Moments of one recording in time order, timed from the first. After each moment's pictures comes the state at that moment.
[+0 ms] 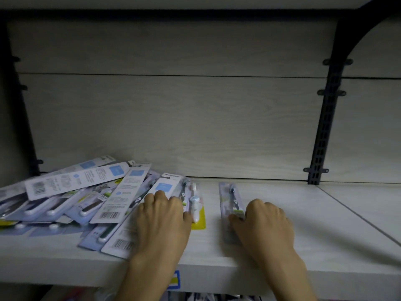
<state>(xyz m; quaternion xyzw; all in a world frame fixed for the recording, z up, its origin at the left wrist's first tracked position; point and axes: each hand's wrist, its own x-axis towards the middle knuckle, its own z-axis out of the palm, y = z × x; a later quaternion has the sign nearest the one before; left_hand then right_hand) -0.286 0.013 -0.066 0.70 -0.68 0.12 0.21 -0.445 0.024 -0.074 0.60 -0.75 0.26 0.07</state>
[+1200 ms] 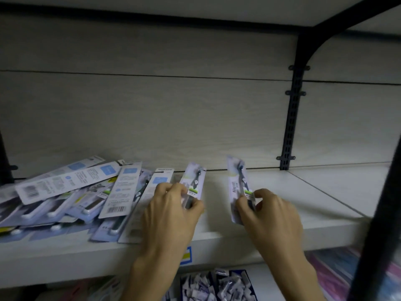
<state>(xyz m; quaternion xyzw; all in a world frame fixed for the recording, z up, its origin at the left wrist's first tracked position) -0.269 0.044 -0.065 0.57 -0.67 -0.02 0.47 -0.425 0.080 -0.077 0.50 -0.73 0.45 0.10</state>
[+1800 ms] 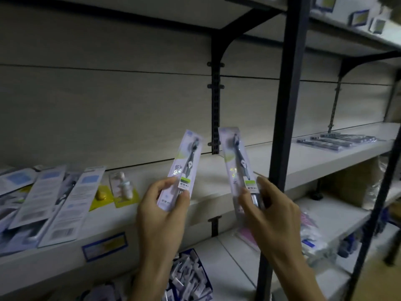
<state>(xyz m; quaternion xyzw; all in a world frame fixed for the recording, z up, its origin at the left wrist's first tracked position) -0.339 0.112 -0.086 0.32 -0.59 -0.39 0.63 -0.483 0.195 -0.100 0.43 -0.68 0.58 0.16</state>
